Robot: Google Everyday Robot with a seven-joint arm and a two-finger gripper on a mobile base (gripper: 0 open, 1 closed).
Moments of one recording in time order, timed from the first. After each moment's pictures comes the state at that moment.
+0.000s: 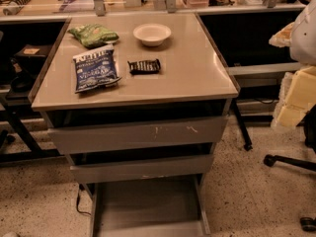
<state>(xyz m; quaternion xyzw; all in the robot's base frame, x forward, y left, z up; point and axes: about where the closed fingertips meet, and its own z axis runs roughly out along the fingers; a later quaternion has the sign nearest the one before) 0.438 -0.217 0.976 -0.60 0.78 -0.03 0.16</state>
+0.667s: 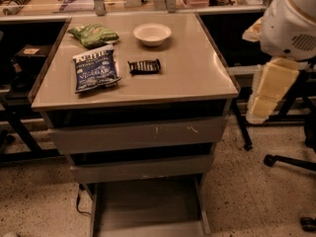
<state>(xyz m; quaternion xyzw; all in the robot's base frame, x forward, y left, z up) 0.457 -0.179 0.977 -0.63 0.76 -0.02 0.16</state>
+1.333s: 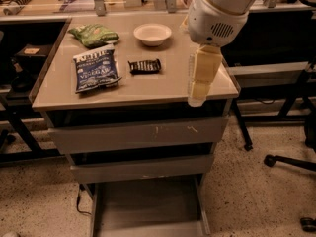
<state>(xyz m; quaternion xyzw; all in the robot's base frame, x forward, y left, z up) 0.509 -0.071 0.967 -0.71 0.68 0.02 0.17</state>
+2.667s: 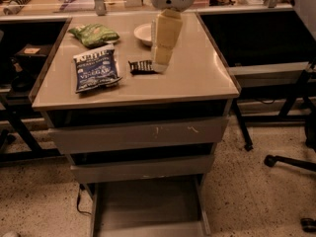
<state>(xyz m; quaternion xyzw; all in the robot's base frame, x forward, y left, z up) 0.565 -0.002 1.007 -0.74 0.64 0.02 0.21</state>
